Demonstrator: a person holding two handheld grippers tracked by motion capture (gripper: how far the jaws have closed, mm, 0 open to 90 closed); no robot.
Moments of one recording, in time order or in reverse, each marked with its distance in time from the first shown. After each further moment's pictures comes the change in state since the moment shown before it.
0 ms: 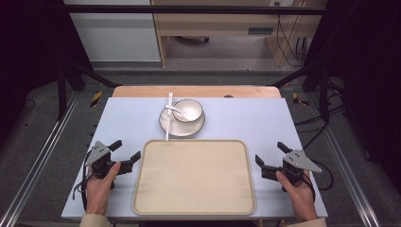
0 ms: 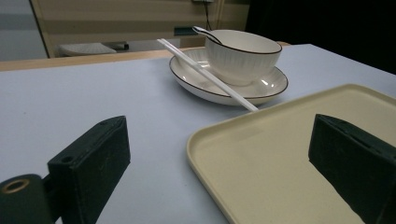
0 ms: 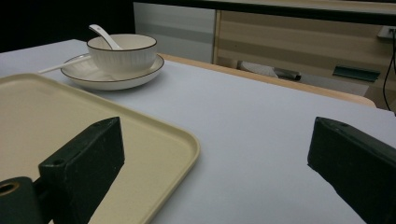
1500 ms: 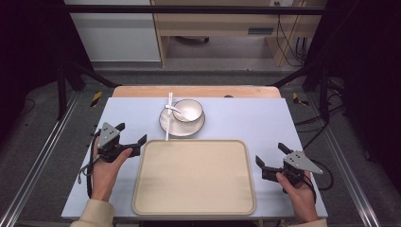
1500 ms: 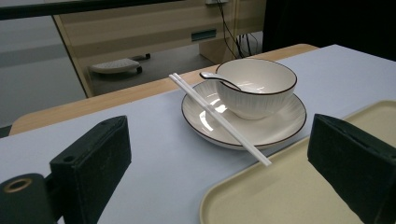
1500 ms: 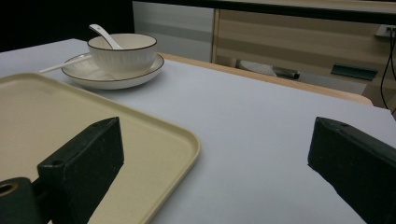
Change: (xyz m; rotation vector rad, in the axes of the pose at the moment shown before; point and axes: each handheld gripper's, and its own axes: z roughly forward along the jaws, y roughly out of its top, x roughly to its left) left arm -0.018 0.063 0.025 0.029 0.099 0.126; right arm 0.002 0.001 -0.004 0.004 -0.006 0.001
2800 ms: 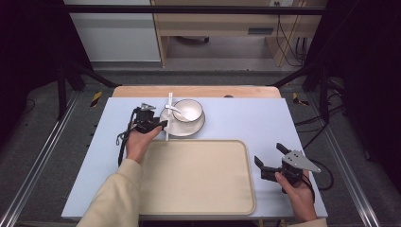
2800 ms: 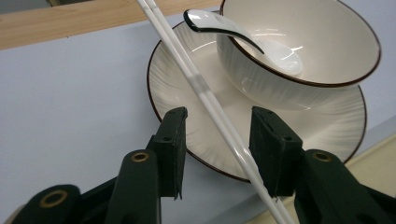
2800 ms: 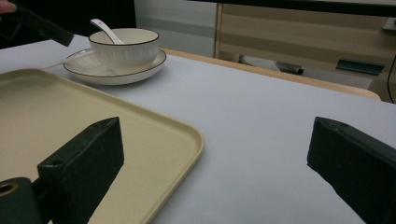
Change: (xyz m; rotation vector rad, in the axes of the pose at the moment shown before) left arm -0.004 0.014 0.133 0.383 -0.020 -0.133; right arm 0.001 -0.002 0.004 0.020 0.011 0.007
